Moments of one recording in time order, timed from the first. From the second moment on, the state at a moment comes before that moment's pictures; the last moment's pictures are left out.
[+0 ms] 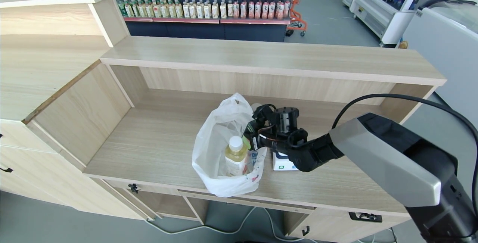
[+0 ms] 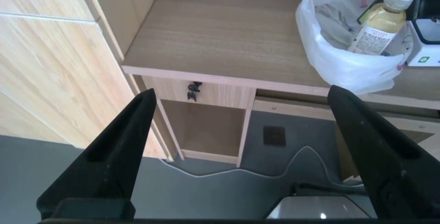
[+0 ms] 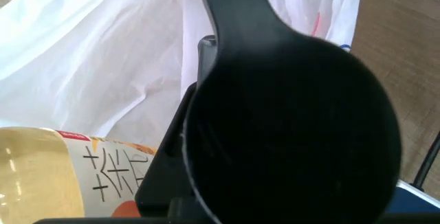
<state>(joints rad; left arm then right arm) 0.00 0.00 0.00 0.00 0.00 0.00 0.52 2.50 -1.57 -0.66 0.11 -0.07</state>
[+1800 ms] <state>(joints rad) 0.00 0.00 0.00 0.00 0.00 0.00 0.32 1.78 -1.18 -0.43 -0.07 -0.02</state>
